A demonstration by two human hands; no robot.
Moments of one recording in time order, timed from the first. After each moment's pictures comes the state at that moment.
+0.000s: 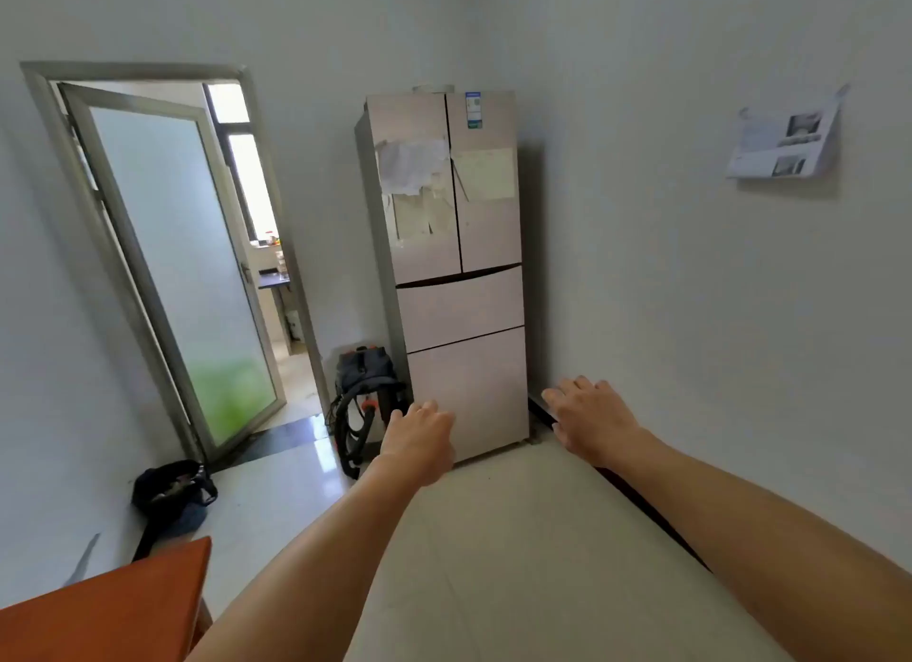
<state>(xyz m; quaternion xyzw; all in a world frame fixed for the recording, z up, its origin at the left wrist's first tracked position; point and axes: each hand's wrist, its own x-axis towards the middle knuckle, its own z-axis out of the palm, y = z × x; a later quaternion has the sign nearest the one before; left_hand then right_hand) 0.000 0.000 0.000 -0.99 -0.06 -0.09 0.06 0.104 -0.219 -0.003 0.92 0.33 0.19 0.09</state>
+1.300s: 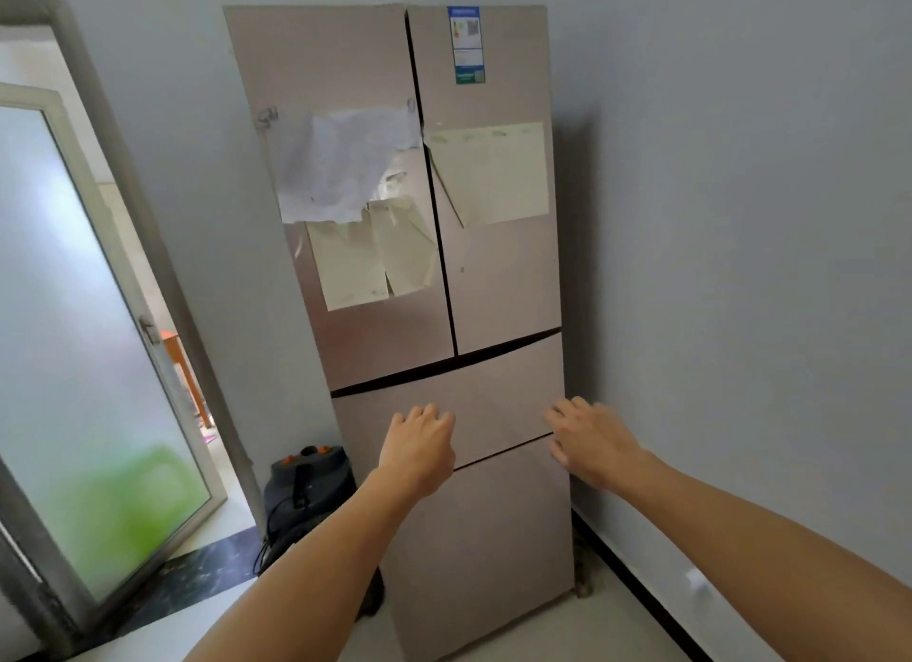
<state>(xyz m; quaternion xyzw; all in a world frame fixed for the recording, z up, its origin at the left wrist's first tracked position) 0.774 0.284 0.001 -0.99 -0.05 -0.11 0.09 0.876 0.066 -0.026 0.91 0.36 0.19 0.06</state>
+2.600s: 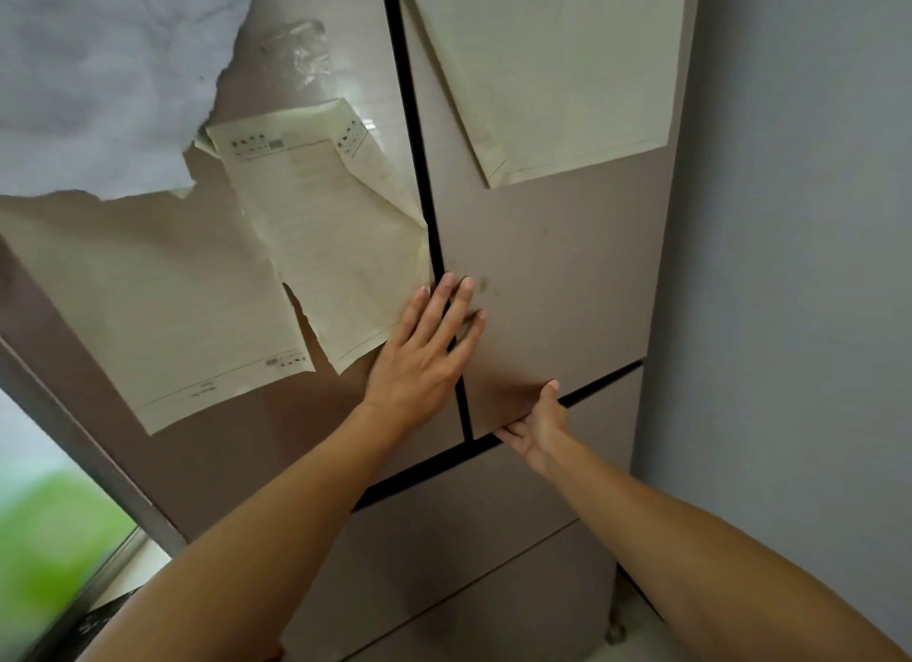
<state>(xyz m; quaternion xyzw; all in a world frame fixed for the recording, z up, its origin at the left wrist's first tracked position) 1.227 0.497 0.003 -0.81 0.20 -0.50 0.25 1.296 0.351 -0.106 0.45 -0.19 -0.22 -0.85</state>
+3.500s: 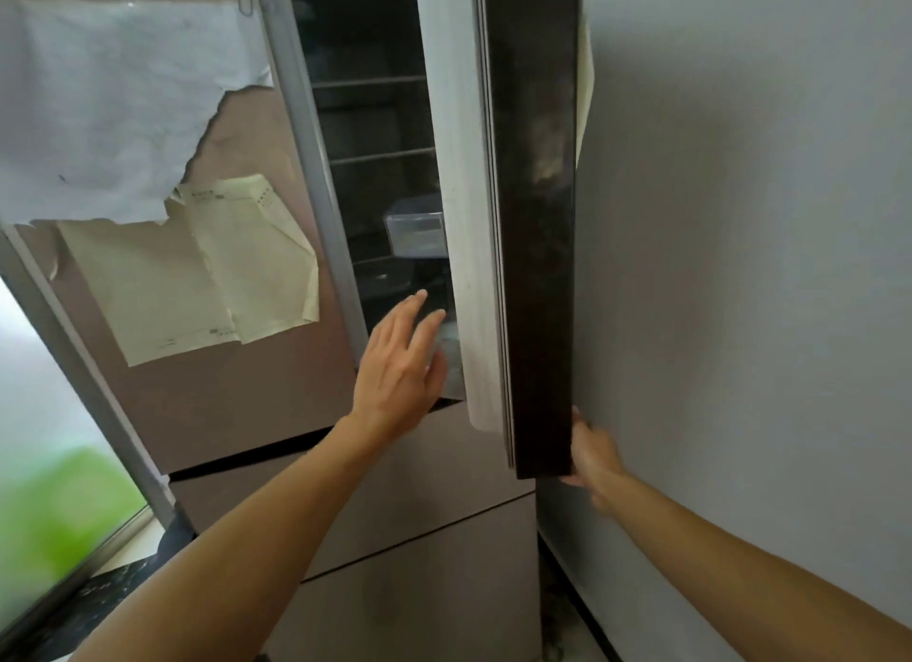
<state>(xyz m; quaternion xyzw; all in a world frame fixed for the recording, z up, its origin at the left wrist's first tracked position) 1.142 0.286 0.038 -0.89 0.06 -0.45 0.01 1.233 0.074 -0.073 0.69 -0.06 -0.16 -0.70</state>
